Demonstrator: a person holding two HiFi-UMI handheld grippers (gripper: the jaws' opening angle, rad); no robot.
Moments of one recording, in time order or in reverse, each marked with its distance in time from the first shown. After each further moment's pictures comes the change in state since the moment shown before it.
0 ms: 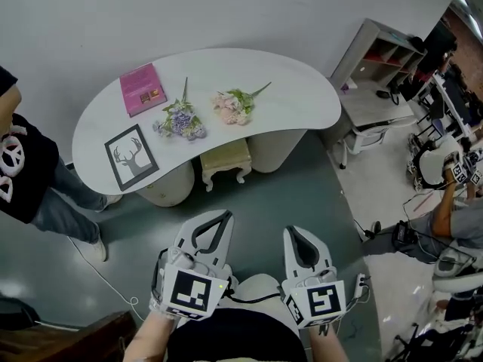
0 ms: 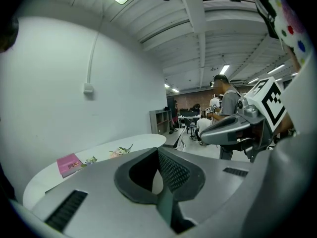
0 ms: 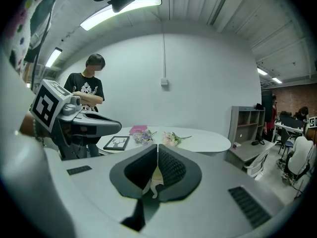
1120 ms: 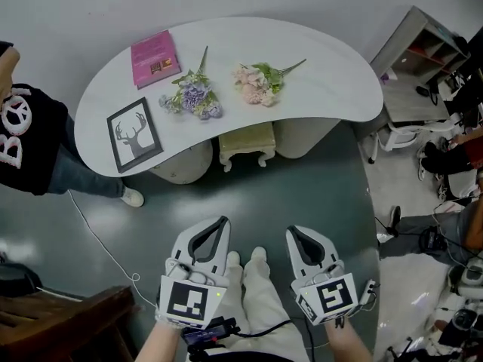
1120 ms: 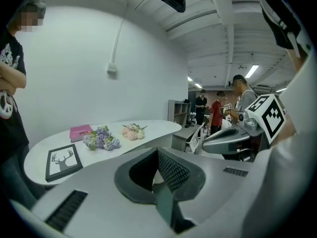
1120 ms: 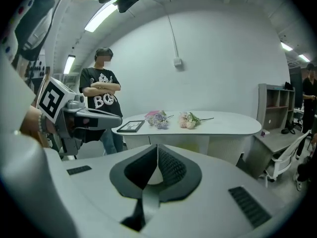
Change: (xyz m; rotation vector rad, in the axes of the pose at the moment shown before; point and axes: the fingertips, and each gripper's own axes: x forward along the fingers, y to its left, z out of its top) left arm 0.026 0.010 -0.084 -0.254 0.091 0.213; right arm 0.065 -0.011 -0.084 0.003 0.111 0.300
